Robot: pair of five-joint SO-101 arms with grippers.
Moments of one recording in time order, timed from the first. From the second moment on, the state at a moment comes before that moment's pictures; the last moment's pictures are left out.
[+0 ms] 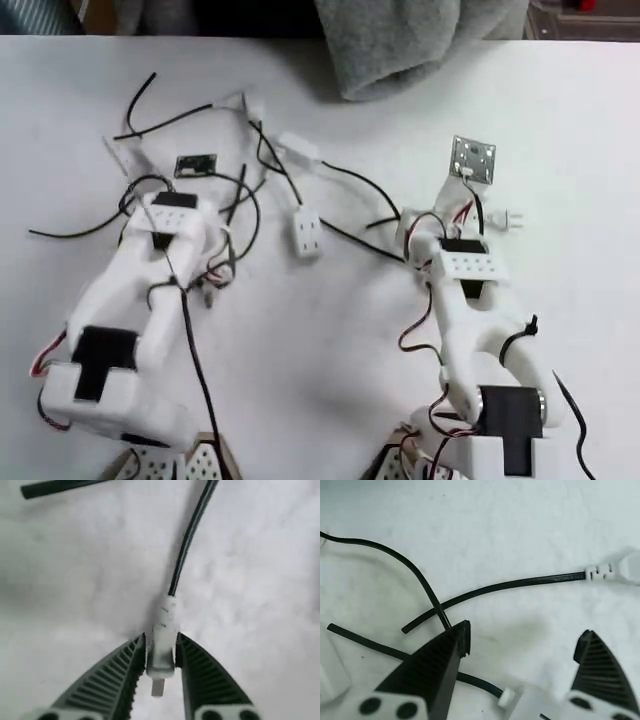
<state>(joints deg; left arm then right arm) 0.5 5.5 31.9 64.4 12.5 -1.2 -11.4 49.2 24.8 -10.3</state>
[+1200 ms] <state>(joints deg) 1.2 21.2 15.3 76.3 8.3 -1.2 -11.4 49.2 24.8 -10.3</state>
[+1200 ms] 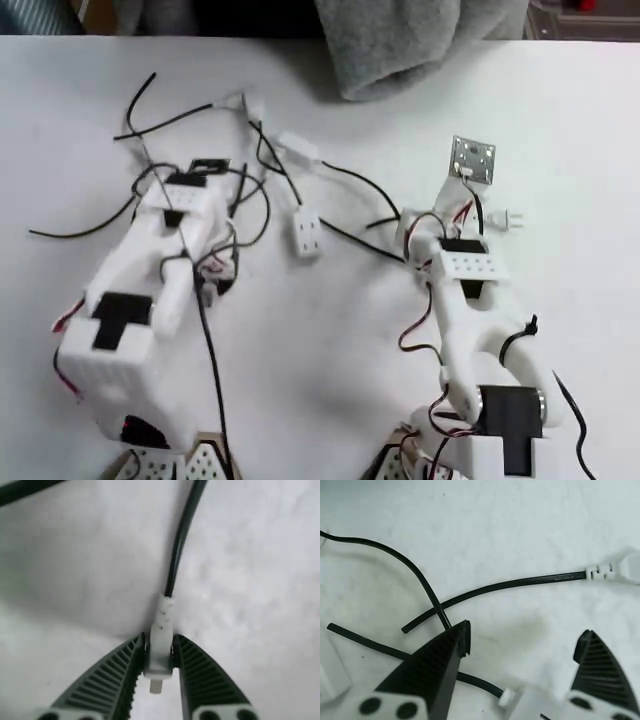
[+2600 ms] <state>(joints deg) -0.7 23.4 12.4 75.2 7.6 -1.6 -11.4 49.6 23.9 -10.3</state>
